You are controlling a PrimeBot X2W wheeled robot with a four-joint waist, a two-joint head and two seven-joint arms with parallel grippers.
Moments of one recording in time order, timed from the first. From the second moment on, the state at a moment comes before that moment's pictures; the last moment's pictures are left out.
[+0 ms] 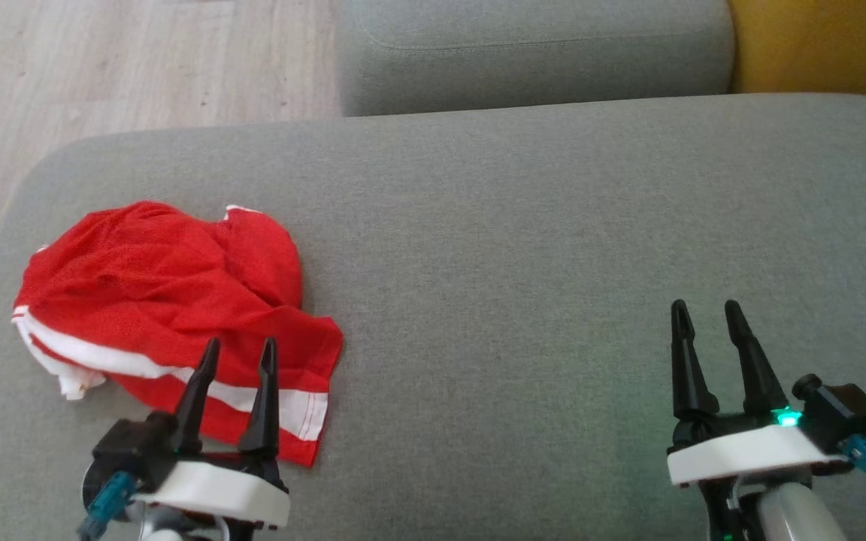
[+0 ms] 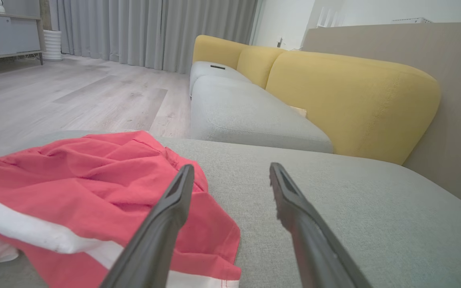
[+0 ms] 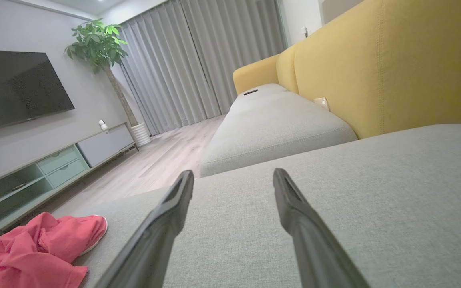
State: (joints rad) left arm 0.08 0.05 -0.16 0.09 -0.25 -0.06 -0.25; right arm -0.01 -0.04 0.09 0.20 0.33 0.13 -0.25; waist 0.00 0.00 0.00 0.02
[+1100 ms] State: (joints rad) left arm 0.08 0.05 -0.03 0.10 -0.22 -0.07 -0.25; right arm -0.01 -0.04 0.23 0.25 0.40 0.13 -0.25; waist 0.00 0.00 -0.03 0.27
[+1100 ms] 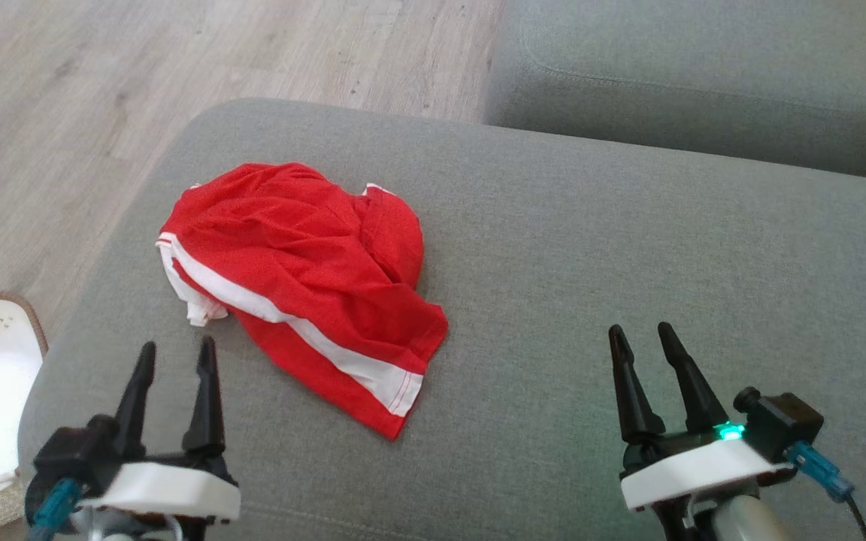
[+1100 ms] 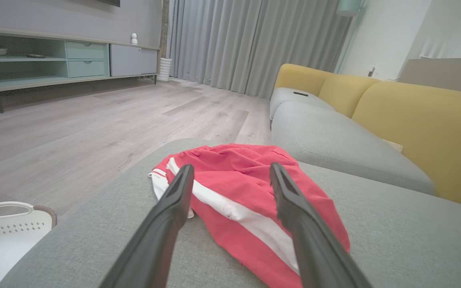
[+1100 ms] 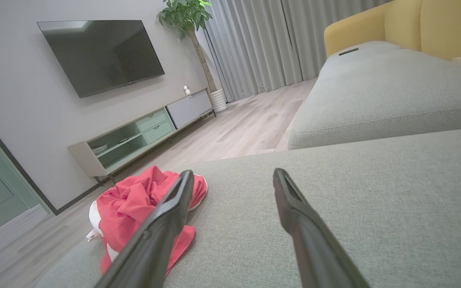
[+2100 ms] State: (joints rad) left arm -0.53 0.34 -0.36 0.63 -0.36 -0.13 0.01; right arm -0.09 -0.04 0.16 0.24 0.36 0.13 -0.25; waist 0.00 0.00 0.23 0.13
